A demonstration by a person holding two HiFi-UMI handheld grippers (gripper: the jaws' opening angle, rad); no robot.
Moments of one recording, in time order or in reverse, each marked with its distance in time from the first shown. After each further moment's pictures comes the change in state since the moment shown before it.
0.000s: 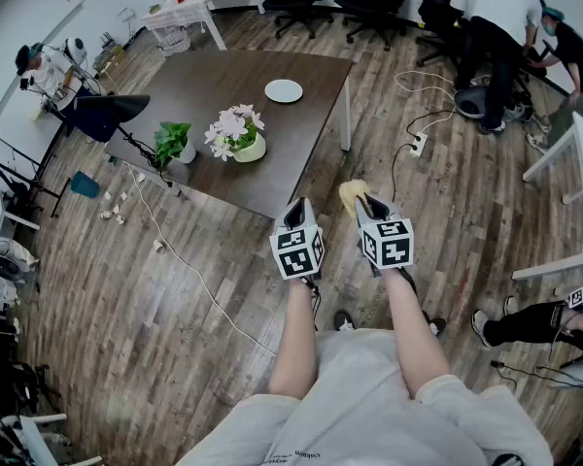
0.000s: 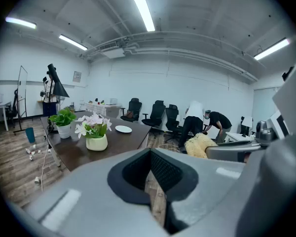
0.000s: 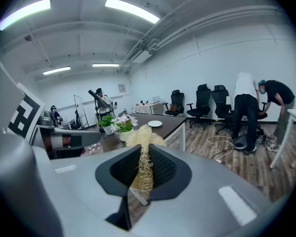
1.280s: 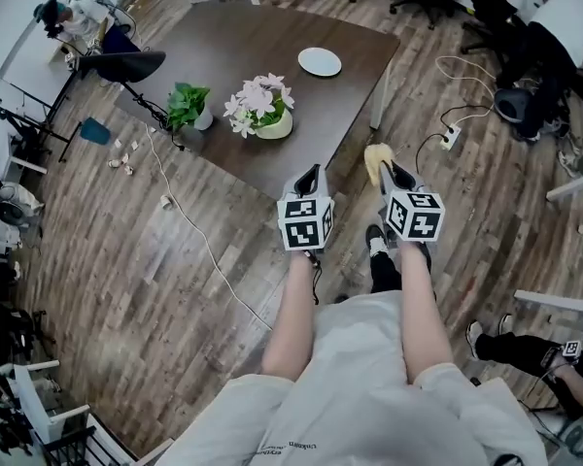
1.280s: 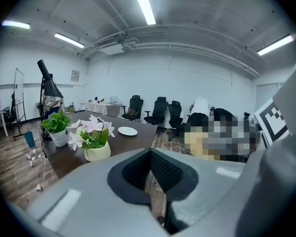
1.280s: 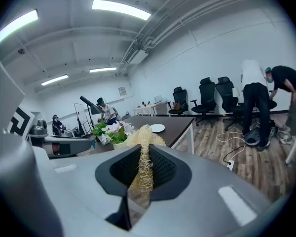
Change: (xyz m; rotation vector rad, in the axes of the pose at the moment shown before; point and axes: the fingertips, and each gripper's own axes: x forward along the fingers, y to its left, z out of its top) left arm 0.079 0.057 0.039 0.031 0.035 0.009; right arm 0.113 -0.030 0.049 0.088 -0.014 0.067
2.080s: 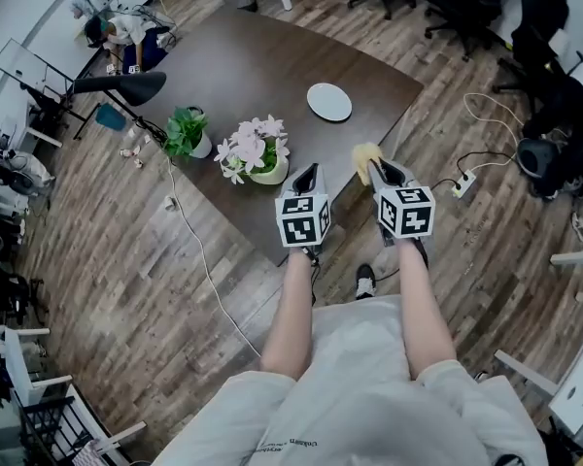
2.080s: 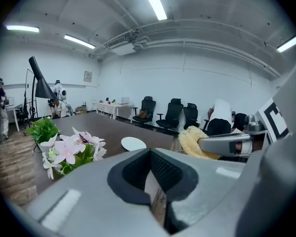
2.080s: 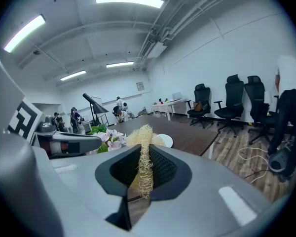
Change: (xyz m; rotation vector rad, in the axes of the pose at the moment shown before) left arm 0.157 0.034 0.083 -0.071 -0.019 0.148; right arm 0.160 -0.054 0.102 -0.149 0.061 0.220
